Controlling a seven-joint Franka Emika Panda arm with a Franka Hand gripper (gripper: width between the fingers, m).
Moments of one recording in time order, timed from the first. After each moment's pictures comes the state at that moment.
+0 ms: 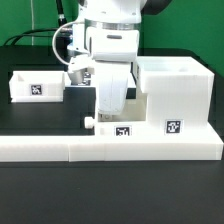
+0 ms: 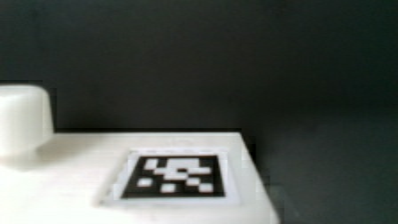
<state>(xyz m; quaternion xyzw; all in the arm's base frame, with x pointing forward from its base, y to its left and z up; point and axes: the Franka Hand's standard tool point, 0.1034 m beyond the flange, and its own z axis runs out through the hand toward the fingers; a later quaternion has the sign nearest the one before) 0.551 -0.001 0.009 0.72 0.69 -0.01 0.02</state>
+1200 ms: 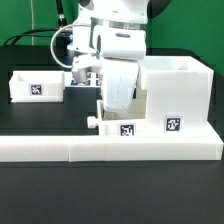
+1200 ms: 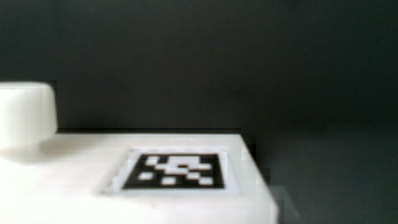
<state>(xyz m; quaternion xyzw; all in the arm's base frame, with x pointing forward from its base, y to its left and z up) 0.553 0.000 0.010 0.70 0.71 -0.02 0.06</state>
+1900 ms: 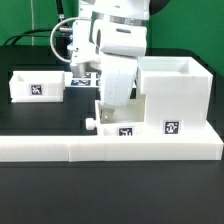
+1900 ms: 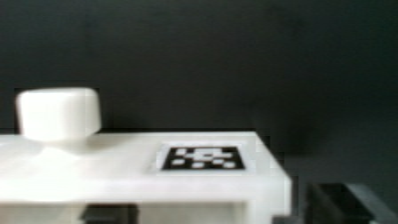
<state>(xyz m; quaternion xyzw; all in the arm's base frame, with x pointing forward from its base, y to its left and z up) 0.560 -0.004 0.023 0.70 0.71 -0.03 0.06</state>
